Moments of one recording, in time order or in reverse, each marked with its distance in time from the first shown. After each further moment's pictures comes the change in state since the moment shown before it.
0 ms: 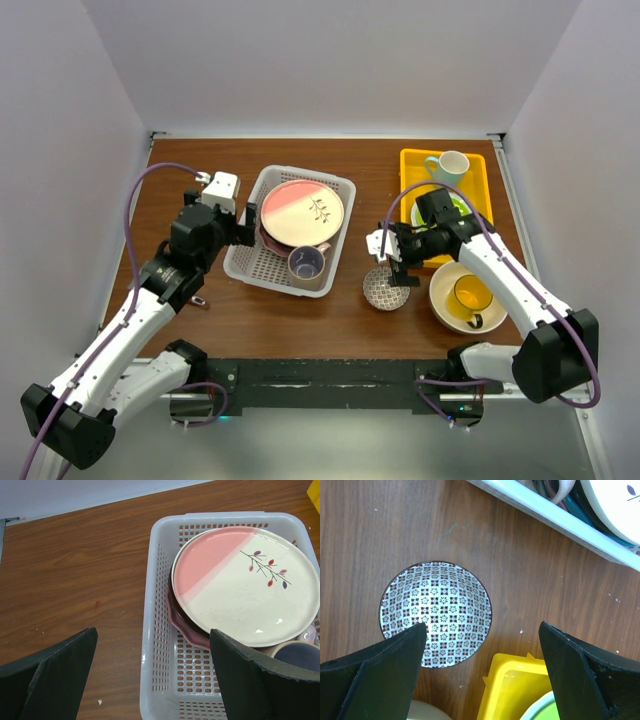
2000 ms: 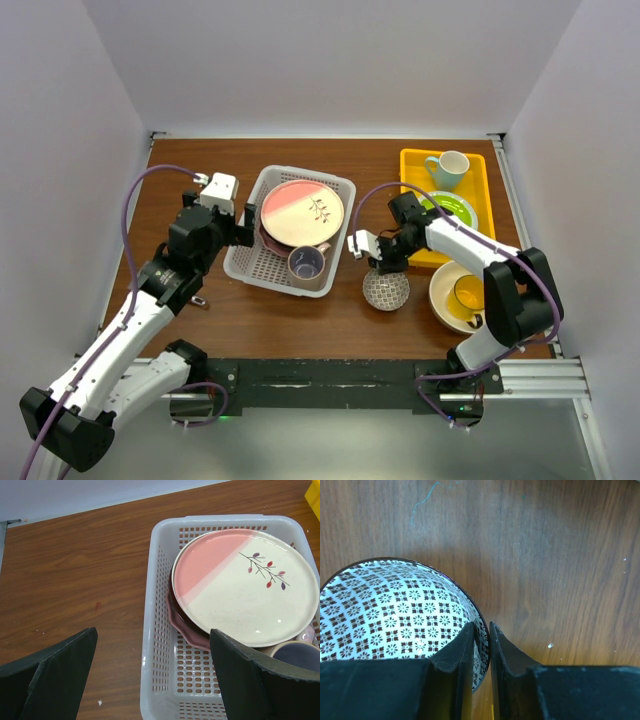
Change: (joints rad) left arm 0.000 -0.018 -0.009 0.006 -0.001 0.000; right arm 0.055 0.319 -0.010 0.158 0.147 0.107
